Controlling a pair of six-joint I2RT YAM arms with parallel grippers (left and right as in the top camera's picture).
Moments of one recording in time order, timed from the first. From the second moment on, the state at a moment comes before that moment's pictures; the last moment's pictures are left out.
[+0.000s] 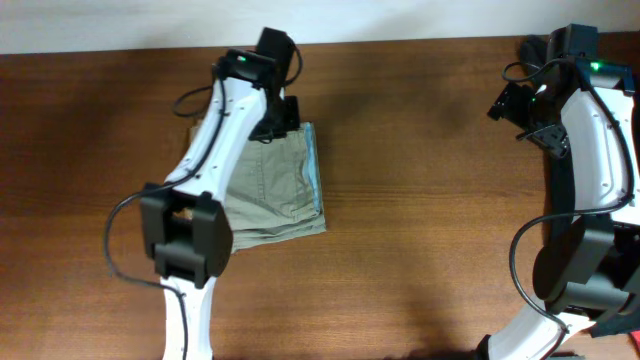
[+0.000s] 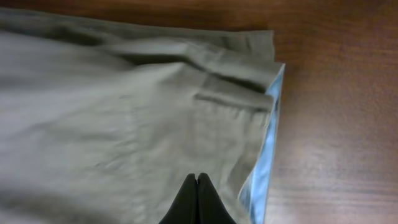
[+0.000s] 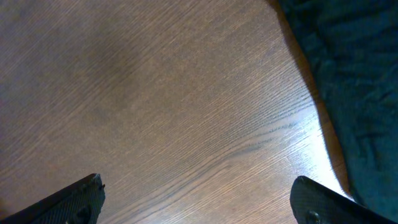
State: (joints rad) left arm -0.34 2.27 2.14 -1.24 0.00 -0.39; right arm -0.22 1.92 1.81 -1.17 0.03 0.44
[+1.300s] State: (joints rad) left arm 0.01 2.33 2.58 -1.68 -0.03 -0.25; right arm -0.22 1.92 1.81 -1.17 0.03 0.44
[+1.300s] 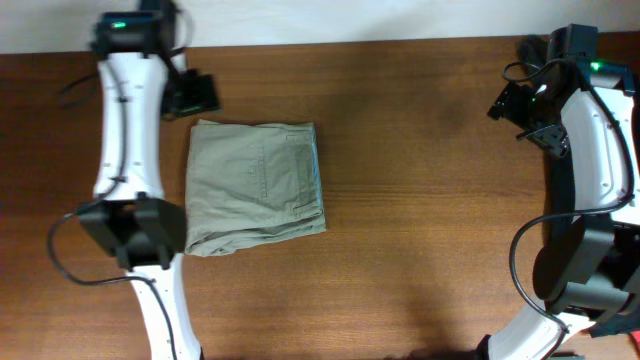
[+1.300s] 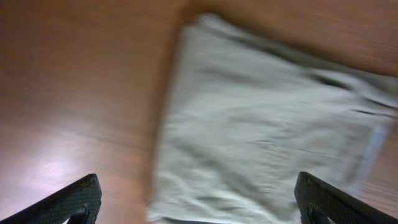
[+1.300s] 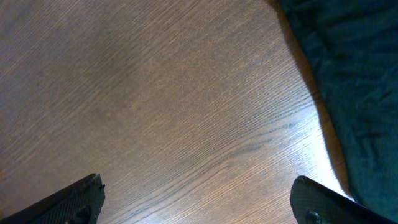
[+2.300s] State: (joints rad) left arm 0.20 2.31 1.75 -1.23 0.46 0.19; right arm -0.22 1.92 1.81 -1.17 0.03 0.44
